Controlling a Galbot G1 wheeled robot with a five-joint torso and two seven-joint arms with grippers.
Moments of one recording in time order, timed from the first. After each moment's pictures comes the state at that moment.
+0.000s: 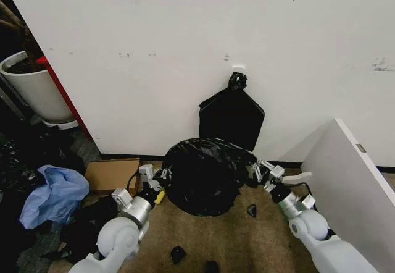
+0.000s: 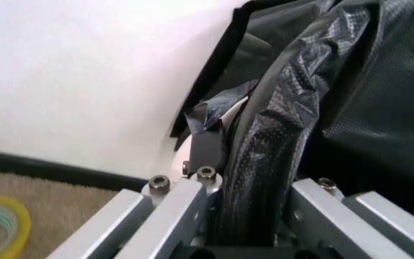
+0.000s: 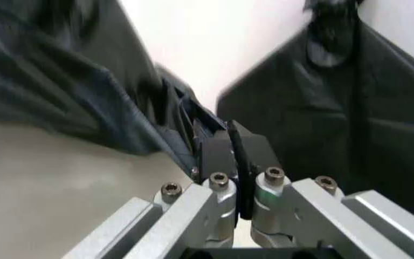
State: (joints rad) left arm 1.32 -1.11 -0.29 -1.97 -0.92 0.06 -0.02; right arm -1.19 1.02 0.26 1.54 0.48 0.63 -0.40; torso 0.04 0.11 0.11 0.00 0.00
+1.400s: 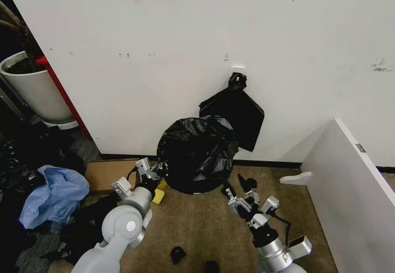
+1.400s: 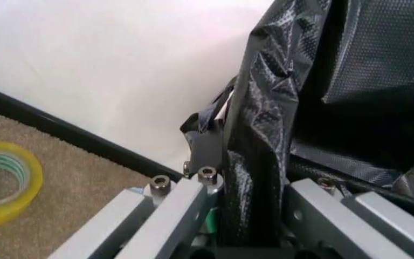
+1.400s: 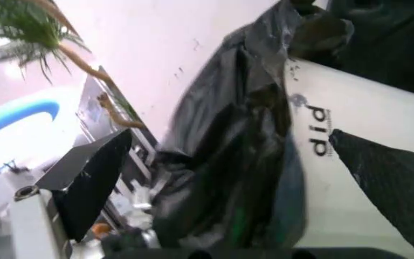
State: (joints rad) left arm 1.25 -1.17 -0.28 -1.97 -1.06 0.16 -0.21; right arm -1.53 1.10 0.15 1.93 0.99 0.49 -0.46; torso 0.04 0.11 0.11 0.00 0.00
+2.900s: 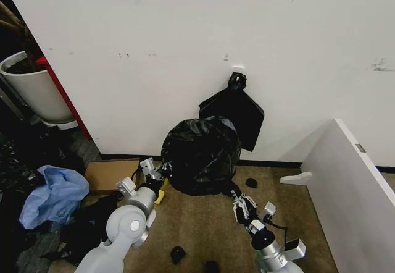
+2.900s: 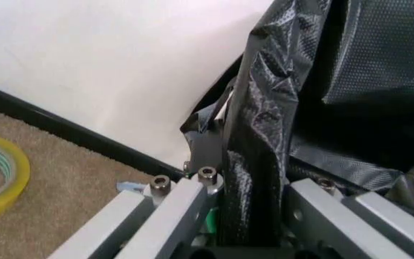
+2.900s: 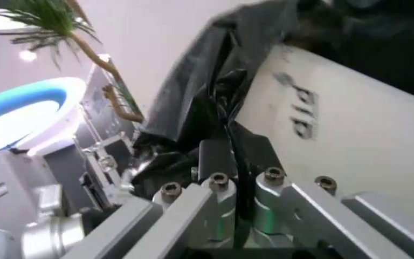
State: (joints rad) left arm 1.24 -1.19 -0.26 -1.95 -1.05 0.16 -0.20; right arm -1.49 1.13 0.17 1.78 0.99 0.57 -0.59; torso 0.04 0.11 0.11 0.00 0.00
